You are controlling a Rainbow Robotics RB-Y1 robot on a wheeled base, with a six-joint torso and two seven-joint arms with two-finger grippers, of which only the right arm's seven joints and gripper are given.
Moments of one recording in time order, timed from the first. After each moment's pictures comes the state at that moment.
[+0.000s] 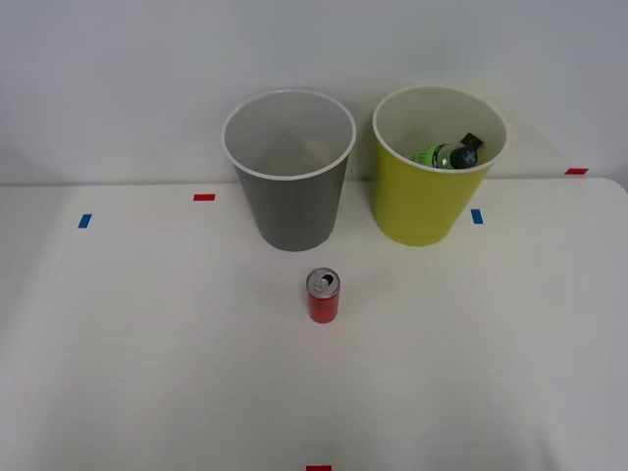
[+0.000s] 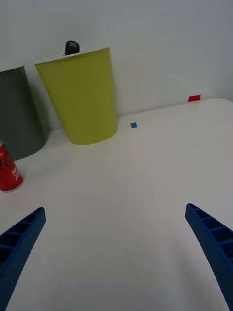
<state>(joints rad) 1.26 -0.08 0.14 -1.95 0.24 -0.85 1.11</state>
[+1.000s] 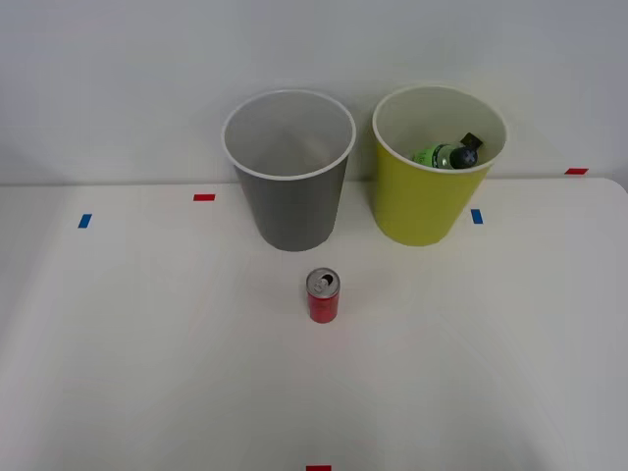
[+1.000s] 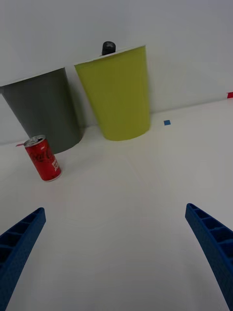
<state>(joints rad) 1.23 -0.12 0.06 -1.90 0.40 -0.98 0.91</state>
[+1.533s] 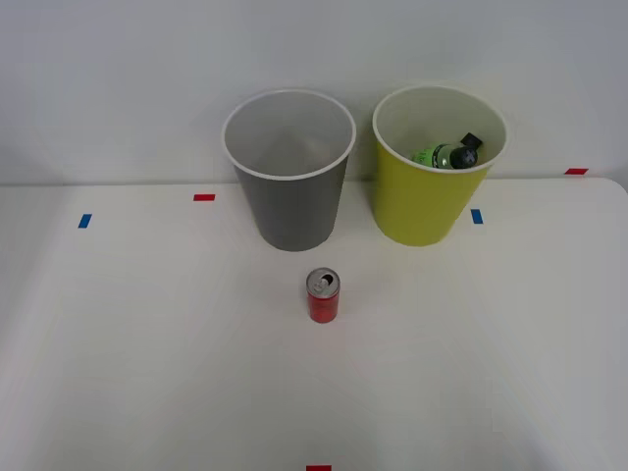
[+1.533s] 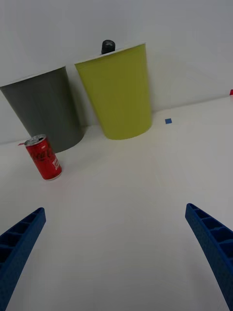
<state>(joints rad) 1.22 -0.14 0.03 -1.90 0.41 -0.98 0.86</state>
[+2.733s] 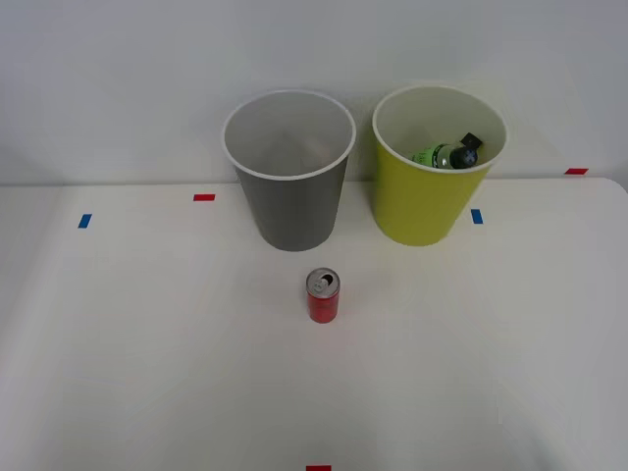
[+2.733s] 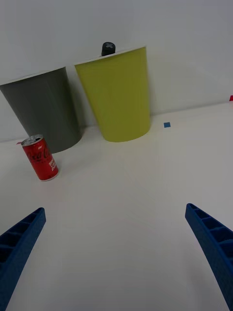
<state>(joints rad) 1.20 -0.15 0.02 -1.90 0.40 -0.98 0.87</state>
